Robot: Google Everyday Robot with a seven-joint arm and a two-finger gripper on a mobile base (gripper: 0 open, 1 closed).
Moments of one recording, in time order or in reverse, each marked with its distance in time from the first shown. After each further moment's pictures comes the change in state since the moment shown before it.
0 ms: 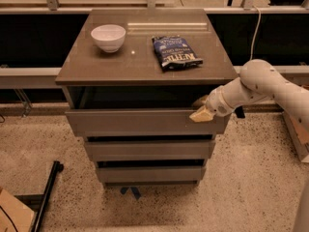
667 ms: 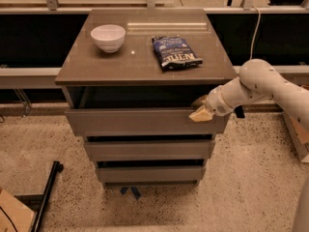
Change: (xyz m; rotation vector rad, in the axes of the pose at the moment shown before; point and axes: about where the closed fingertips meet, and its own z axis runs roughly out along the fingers) arm 0.000 0.001 0.003 -0.006 0.000 -0.001
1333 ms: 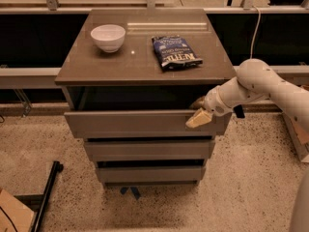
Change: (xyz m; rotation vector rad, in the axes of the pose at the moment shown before) arm 0.000 0.003 0.003 -0.014 0.013 -0.003
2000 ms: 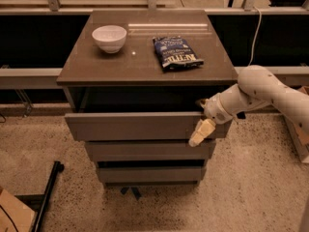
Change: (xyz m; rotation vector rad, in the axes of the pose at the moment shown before) arm 0.021 0.036 0.005 -0.072 0.020 0.055
